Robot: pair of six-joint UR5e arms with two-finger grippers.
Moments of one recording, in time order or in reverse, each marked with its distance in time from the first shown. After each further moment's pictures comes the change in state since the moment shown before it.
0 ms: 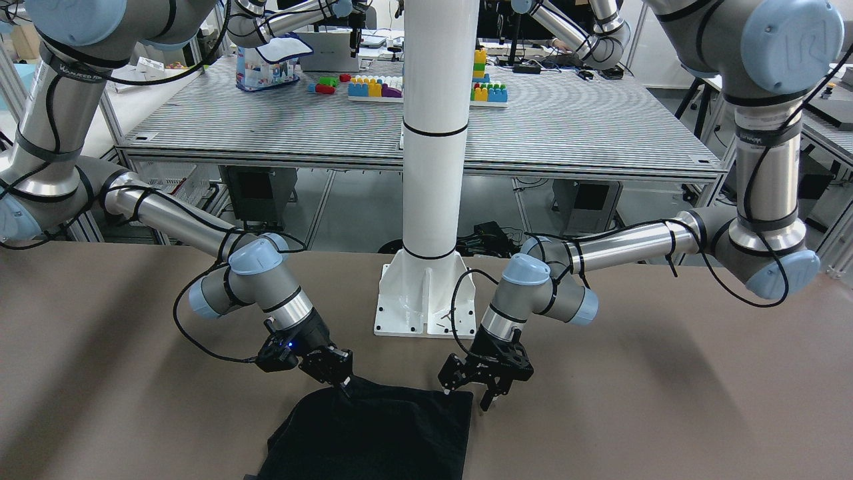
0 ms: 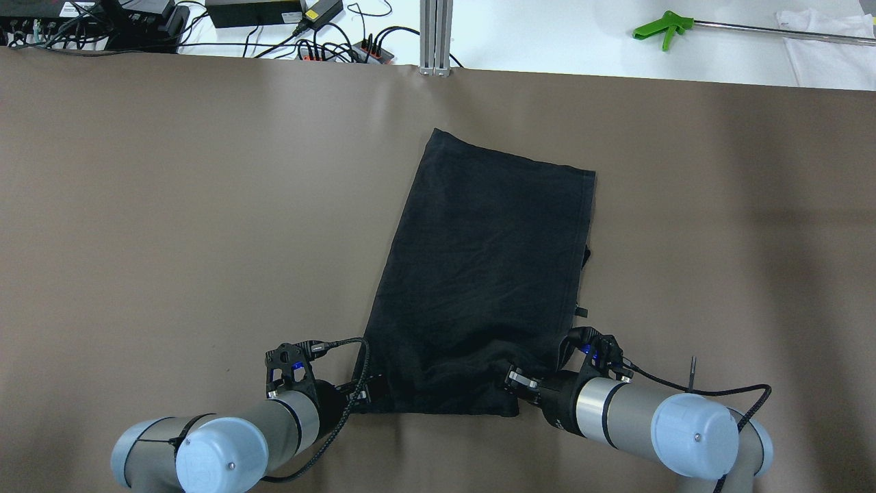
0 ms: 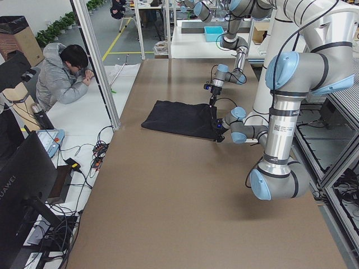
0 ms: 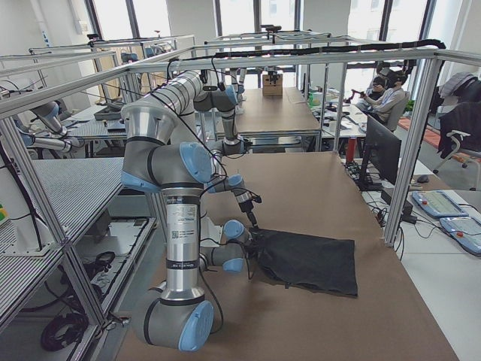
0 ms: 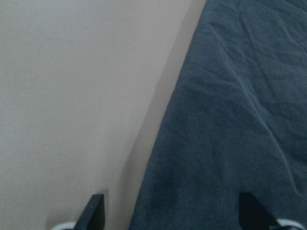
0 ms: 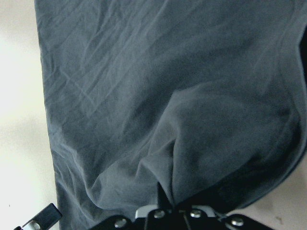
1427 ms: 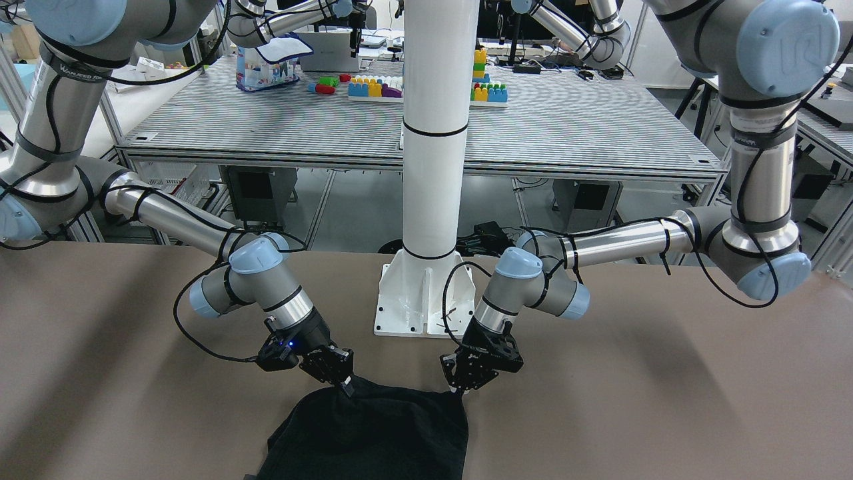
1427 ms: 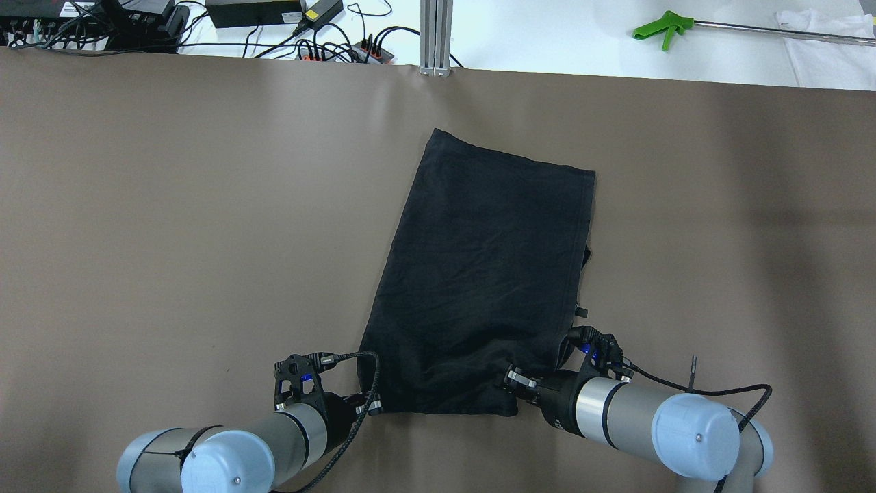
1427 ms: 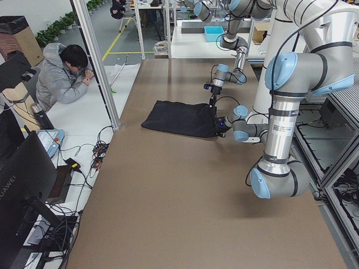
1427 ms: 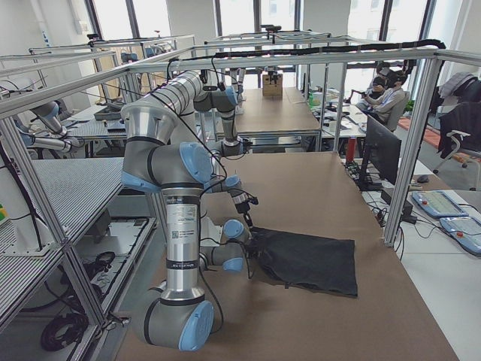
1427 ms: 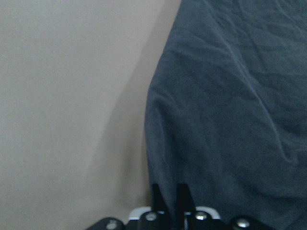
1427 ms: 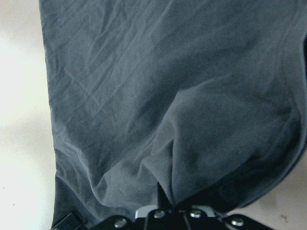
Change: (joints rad) left arm 0.028 -0.014 -0.007 0.006 0.004 0.004; right arm 0.000 0.001 0.006 0.000 -0.003 0.000
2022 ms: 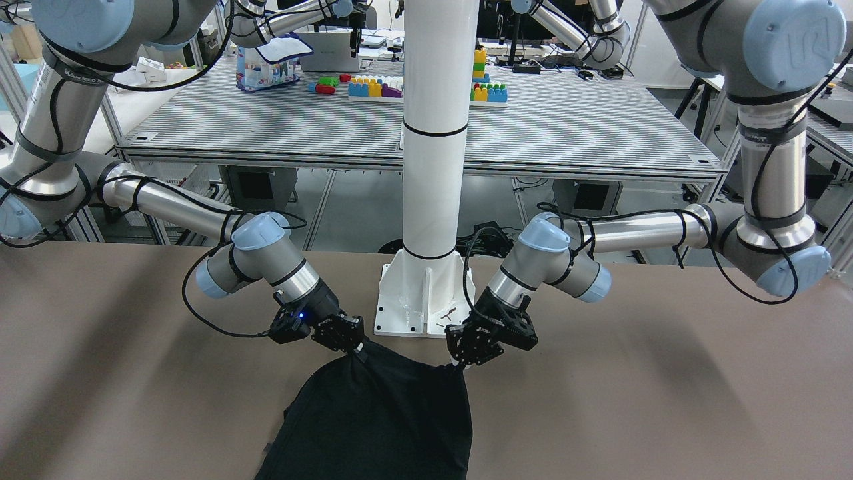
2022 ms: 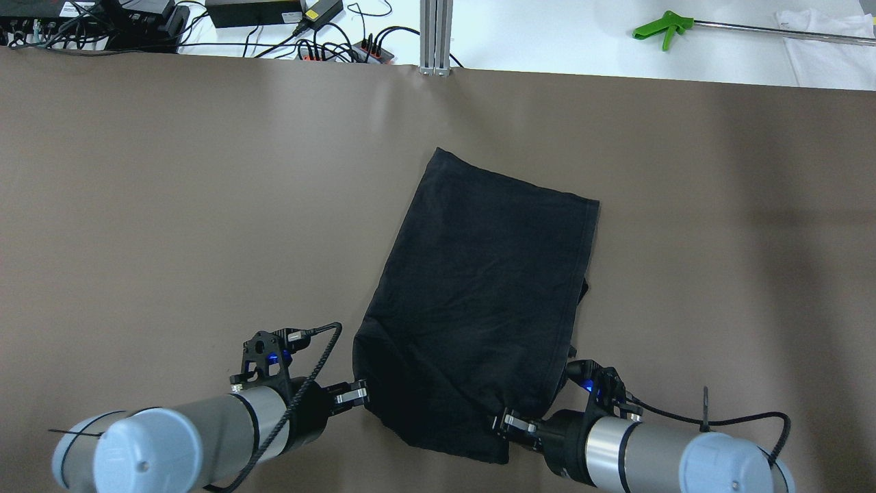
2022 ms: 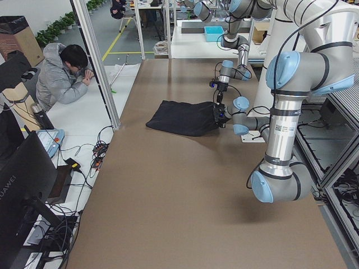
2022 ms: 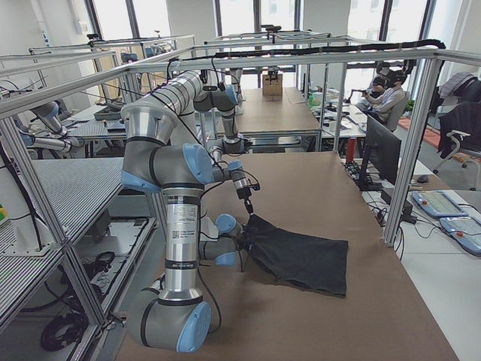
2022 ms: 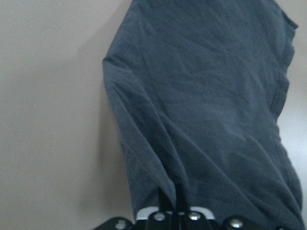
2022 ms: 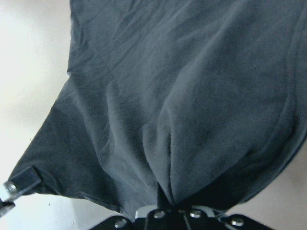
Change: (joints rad) left arm -0.050 0.059 -0.205 0.002 -0.098 0.009; right arm -0.076 -0.049 0.119 -0.002 0.013 0.002
